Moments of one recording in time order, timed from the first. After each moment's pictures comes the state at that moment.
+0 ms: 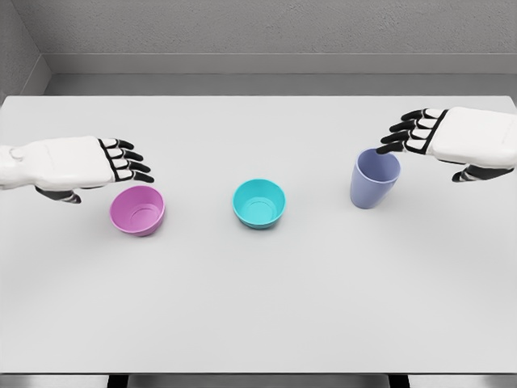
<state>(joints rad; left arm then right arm) -0.71 1.10 -0.76 -1.70 -0.45 -0.61 -0.47 -0.55 -1.10 0.42 -1.76 0.24 -0.61 0.61</state>
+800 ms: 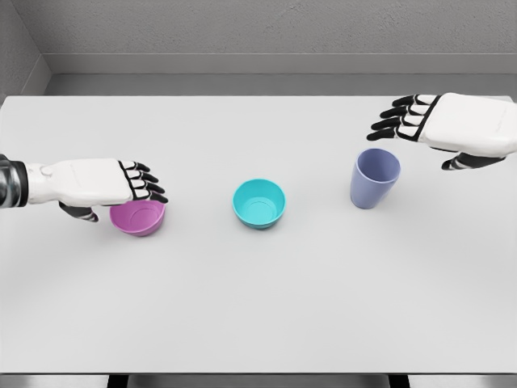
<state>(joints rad) -0.73 1.03 -0.87 -1.63 -0.46 -0.61 -0.47 -0.59 -1.05 0.41 -1.75 0.24 -0.61 0.61</state>
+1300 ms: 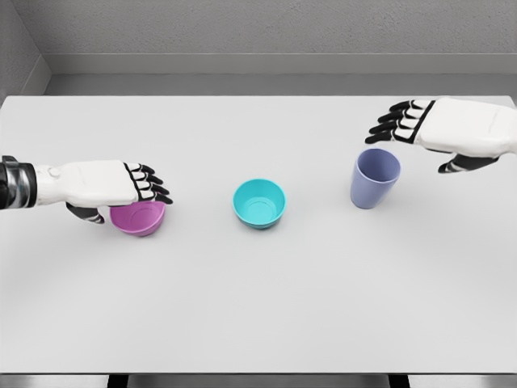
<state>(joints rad) -0.73 1.00 -0.88 -1.59 -0.46 -0.61 -0.47 -0.63 -1.04 0.48 -1.70 0.23 -0.61 0.61</state>
